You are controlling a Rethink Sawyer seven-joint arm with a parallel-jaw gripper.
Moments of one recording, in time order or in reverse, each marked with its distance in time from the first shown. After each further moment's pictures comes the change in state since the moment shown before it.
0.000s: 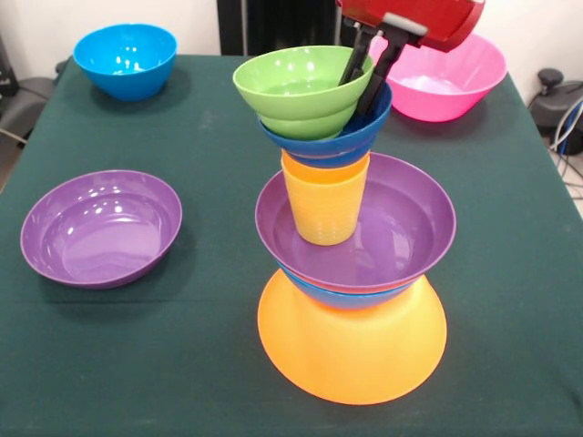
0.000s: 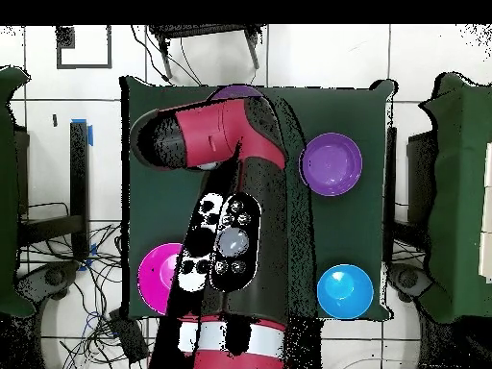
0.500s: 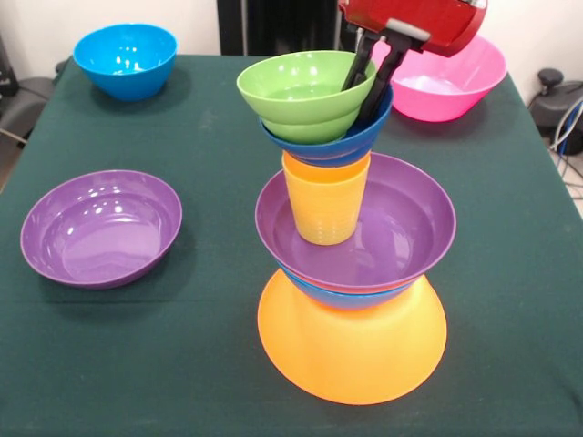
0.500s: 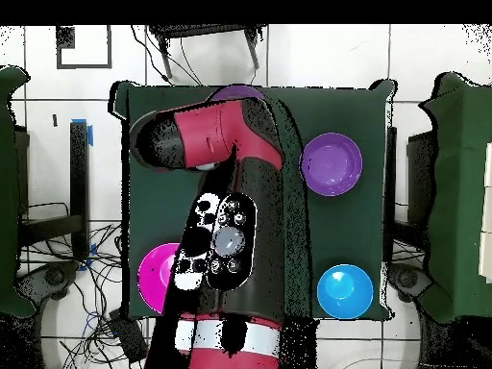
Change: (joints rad) arm 0.014 0.007 -0.013 0.000 0.013 -0.007 0.000
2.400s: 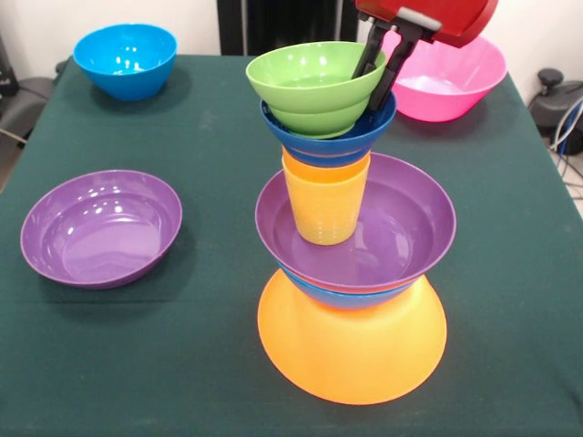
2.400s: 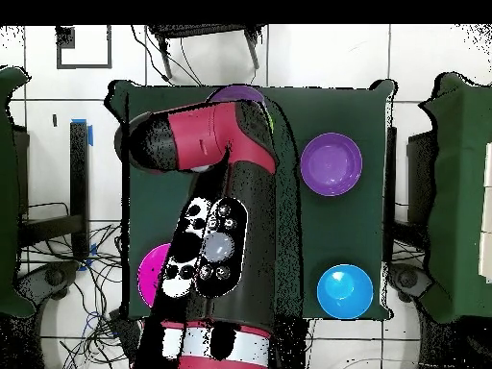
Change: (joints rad) arm 0.026 0.001 -0.037 0.000 0.029 0.000 0.000
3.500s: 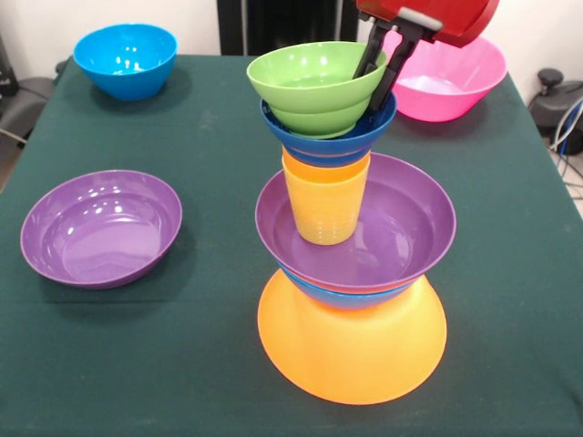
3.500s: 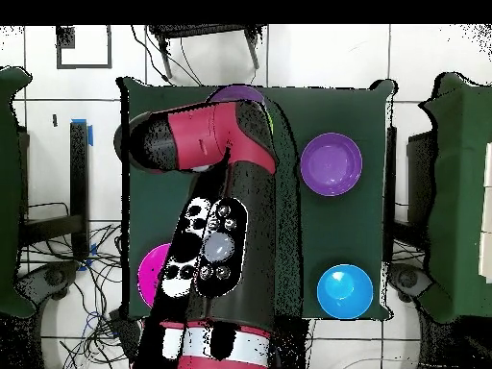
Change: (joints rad) arm 0.000 0.000 0.000 0.000 0.003 0.000 0.000
